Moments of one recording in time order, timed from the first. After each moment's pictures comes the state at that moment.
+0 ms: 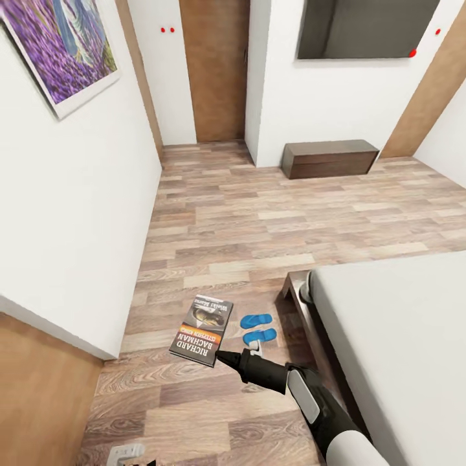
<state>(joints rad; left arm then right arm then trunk) -0.32 0.15 -0.04 -0.26 0.27 -0.08 -0.40 -0.54 0.13 0.05 -0.70 -0.58 0.75 0.90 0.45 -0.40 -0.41</state>
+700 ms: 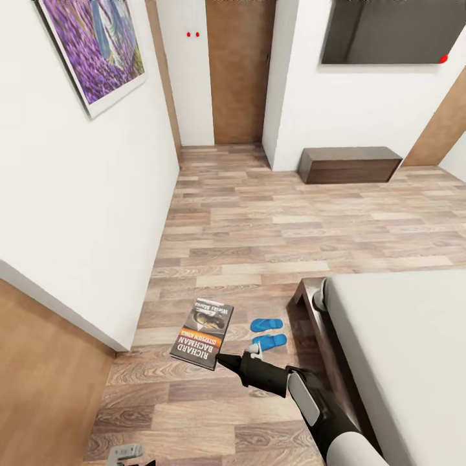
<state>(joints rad) -0.32 0.15 -0.04 -0.26 0.28 -0.08 -0.40 -0.54 0.13 0.05 -0.67 -0.57 0.75 0.90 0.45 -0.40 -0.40</state>
